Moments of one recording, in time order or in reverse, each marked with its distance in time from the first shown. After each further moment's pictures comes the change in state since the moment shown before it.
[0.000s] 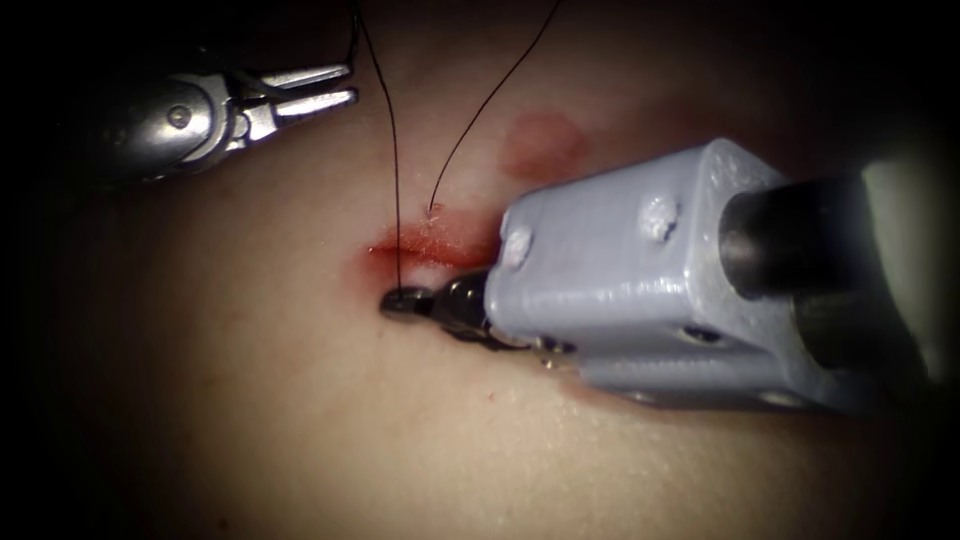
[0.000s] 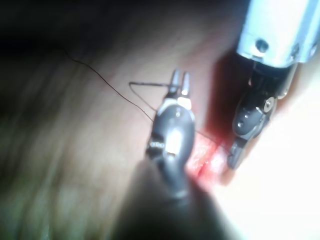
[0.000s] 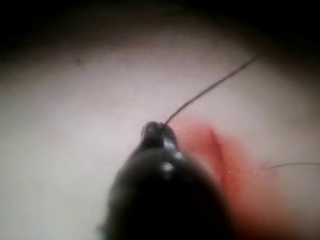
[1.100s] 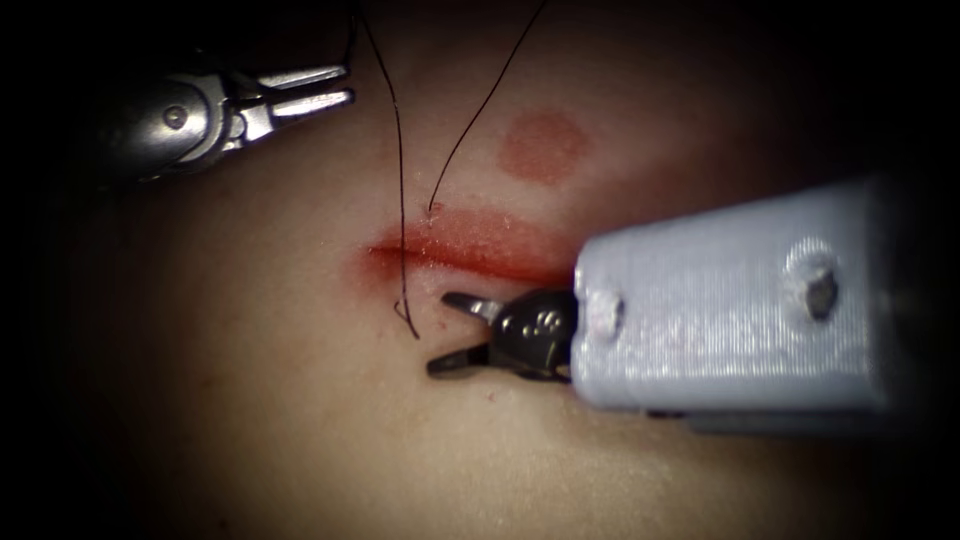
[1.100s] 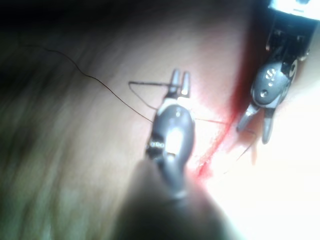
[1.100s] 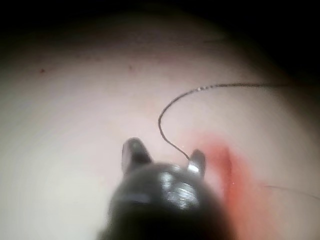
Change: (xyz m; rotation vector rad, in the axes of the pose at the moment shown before) right arm 0.002 -0.001 -0.007 -0.209 0.032 -0.271; left arm 0.000 0.000 0.000 -0.004 0.002 0.006
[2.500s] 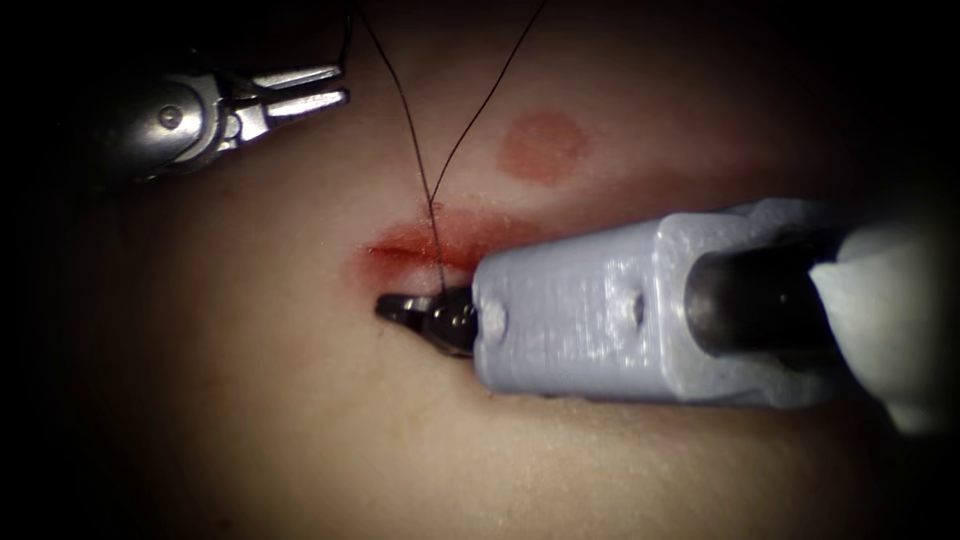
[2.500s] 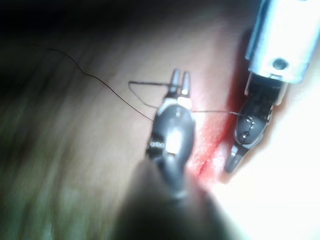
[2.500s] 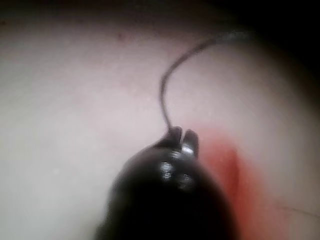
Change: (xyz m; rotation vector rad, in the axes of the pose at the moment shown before) right arm -0.004 -0.002 0.009 0.019 0.089 -0.103; left arm 0.000 0.000 0.000 -0.002 0.001 0.000
